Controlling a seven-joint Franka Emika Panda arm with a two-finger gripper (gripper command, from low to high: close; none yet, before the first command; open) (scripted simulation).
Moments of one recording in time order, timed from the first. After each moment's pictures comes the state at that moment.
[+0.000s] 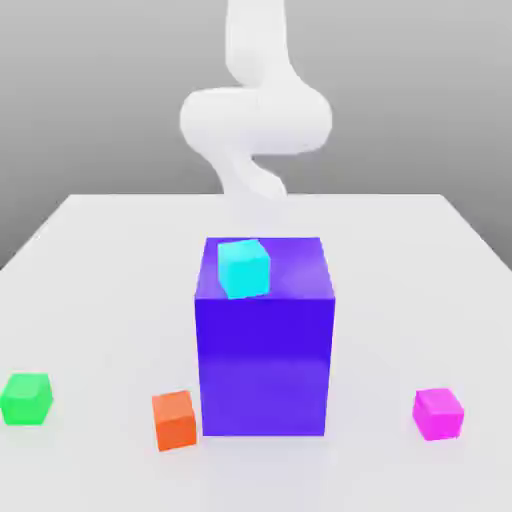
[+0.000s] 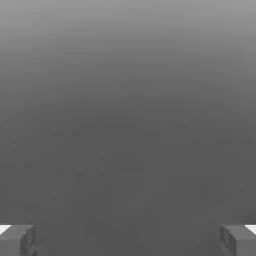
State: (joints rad) arm 0.04 -0.71 0.00 -2.33 0.05 2.34 0.80
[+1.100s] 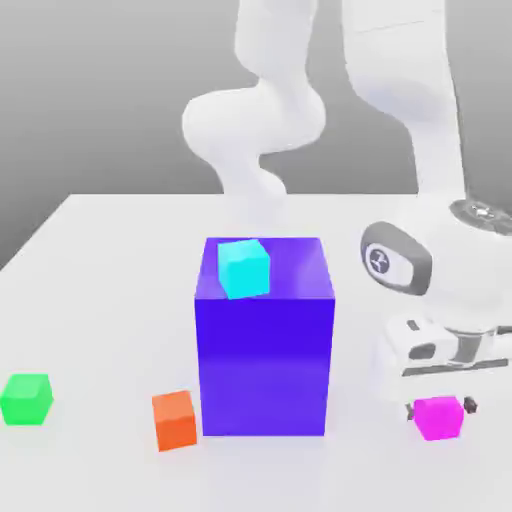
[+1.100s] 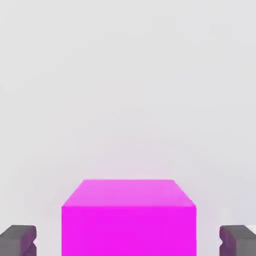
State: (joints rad) arm 0.47 0.37 0.10 -2.56 -0.17 2.93 1.37
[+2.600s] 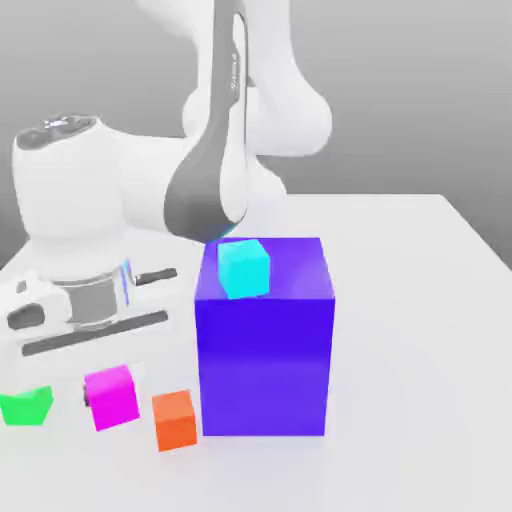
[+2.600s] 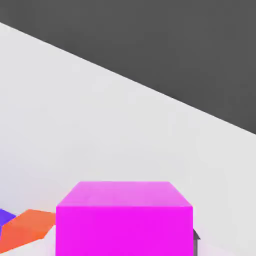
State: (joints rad) arm -0.30 0.11 -0.14 -2.47 0.14 2.61 -0.22
